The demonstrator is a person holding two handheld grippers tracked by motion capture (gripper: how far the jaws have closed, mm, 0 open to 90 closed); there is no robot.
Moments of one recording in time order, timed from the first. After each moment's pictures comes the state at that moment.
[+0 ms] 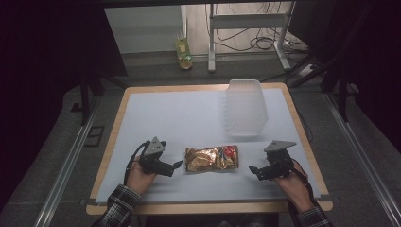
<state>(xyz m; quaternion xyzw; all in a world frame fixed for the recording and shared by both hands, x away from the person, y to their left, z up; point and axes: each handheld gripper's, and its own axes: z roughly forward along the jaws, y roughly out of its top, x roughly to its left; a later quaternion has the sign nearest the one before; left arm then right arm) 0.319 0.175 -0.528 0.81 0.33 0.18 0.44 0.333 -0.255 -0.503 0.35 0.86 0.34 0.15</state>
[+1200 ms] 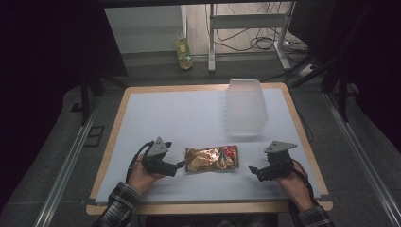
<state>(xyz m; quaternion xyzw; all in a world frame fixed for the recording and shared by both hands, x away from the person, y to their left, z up) 0.315 0.165 -0.518 0.83 0.30 0.17 0.44 0.333 -0.256 -0.505 0.32 0.86 0.35 0.17</state>
